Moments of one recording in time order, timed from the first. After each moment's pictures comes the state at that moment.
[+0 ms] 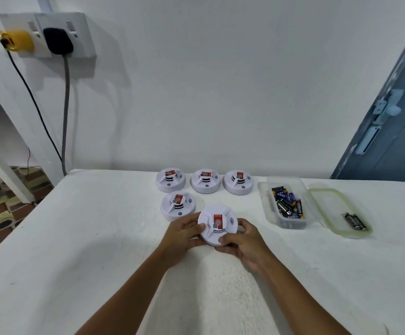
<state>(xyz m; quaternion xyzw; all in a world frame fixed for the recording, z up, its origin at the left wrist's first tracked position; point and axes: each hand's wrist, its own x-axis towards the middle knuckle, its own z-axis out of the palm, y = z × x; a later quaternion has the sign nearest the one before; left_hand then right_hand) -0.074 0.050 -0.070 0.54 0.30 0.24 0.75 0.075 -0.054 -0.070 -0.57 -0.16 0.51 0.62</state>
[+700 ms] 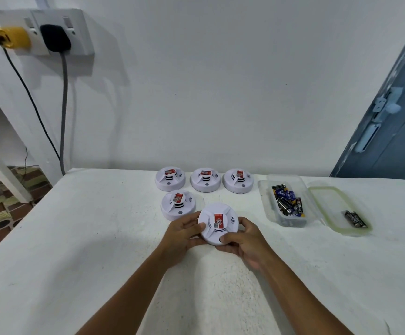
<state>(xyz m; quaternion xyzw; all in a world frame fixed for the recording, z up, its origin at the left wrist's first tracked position) -0.074 0.054 -0.077 0.53 0.30 0.23 0.76 0.078 -0.054 -0.076 -0.56 -0.17 0.52 0.62</state>
